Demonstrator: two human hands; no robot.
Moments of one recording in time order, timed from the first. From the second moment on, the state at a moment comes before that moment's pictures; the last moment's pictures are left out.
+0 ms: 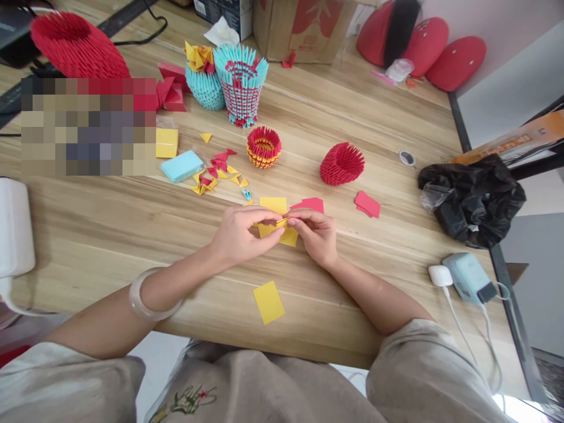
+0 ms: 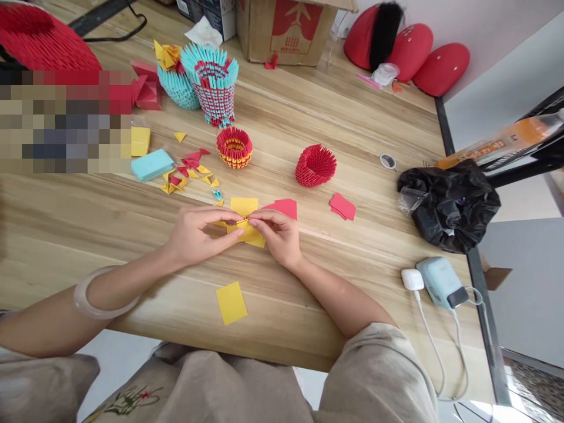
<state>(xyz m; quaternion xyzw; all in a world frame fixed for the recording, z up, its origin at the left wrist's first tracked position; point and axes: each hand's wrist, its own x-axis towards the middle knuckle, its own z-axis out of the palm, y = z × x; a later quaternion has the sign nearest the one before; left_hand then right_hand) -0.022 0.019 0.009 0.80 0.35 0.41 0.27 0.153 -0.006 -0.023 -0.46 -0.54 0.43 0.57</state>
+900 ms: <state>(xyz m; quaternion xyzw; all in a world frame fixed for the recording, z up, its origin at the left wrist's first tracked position) -0.023 0.019 0.006 0.82 0.31 0.44 0.17 0.152 -0.007 -0.022 -0.45 -0.51 0.47 0.56</state>
